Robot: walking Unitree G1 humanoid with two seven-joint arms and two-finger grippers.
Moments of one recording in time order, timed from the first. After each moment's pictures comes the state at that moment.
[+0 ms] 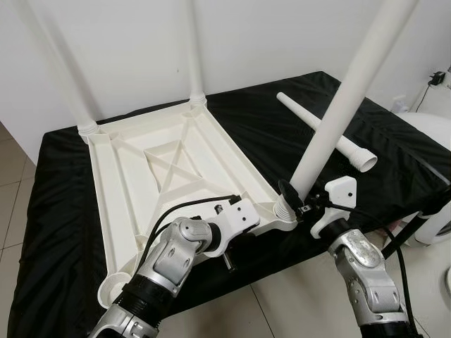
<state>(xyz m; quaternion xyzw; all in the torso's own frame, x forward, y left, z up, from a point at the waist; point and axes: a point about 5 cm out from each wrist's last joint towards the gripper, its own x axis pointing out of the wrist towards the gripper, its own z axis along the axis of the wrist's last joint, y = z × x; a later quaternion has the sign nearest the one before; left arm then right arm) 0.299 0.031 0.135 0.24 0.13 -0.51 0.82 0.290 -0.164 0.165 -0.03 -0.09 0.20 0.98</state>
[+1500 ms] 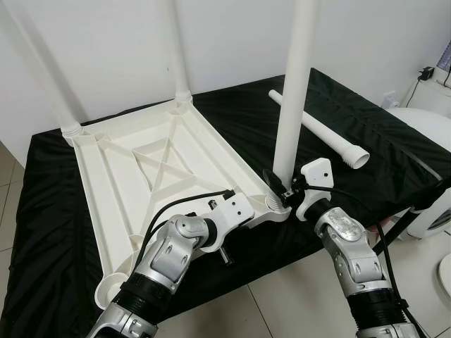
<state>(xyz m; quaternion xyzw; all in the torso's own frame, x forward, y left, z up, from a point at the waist) 0.304 0.036 0.137 0.24 0.13 -0.48 0.83 0.316 -0.147 0.171 -0.08 -0.09 0.23 0.97</state>
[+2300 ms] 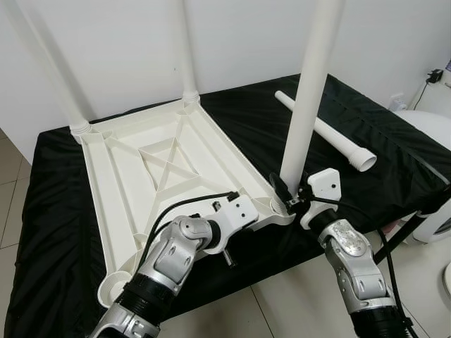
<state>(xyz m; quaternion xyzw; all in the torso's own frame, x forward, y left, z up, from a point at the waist) 0.301 0.030 0.137 0.24 0.13 -0.49 0.83 0.297 -0.151 0.162 -0.07 -0.10 0.20 0.97</state>
